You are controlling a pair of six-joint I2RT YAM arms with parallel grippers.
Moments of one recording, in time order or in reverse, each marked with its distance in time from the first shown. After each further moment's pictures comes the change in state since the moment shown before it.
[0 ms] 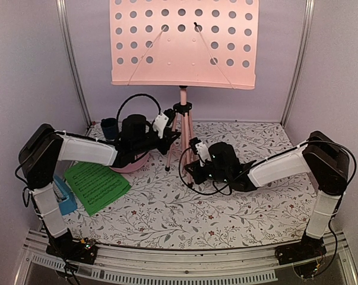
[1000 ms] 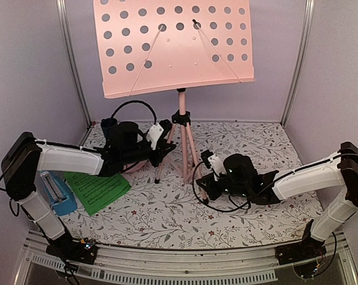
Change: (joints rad) left arm -0.043 -0.182 -0.159 -0.104 0.020 0.055; right arm 0.075 -0.296 -0.249 -0.118 0.039 0.014
